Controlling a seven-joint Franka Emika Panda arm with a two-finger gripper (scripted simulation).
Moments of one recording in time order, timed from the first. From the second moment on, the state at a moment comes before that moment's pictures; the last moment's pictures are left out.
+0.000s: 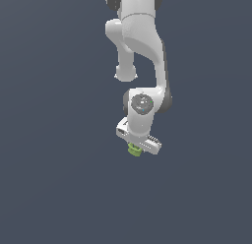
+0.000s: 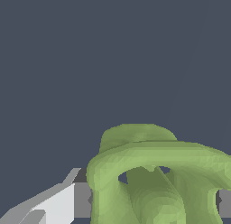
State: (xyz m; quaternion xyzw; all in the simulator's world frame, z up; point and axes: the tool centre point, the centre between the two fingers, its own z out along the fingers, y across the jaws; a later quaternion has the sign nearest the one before) arm 0.030 0.049 0.050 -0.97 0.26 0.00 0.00
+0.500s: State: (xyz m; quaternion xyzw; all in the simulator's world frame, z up) arm 0.055 -0.061 0.073 -0.96 0.26 0.00 0.00
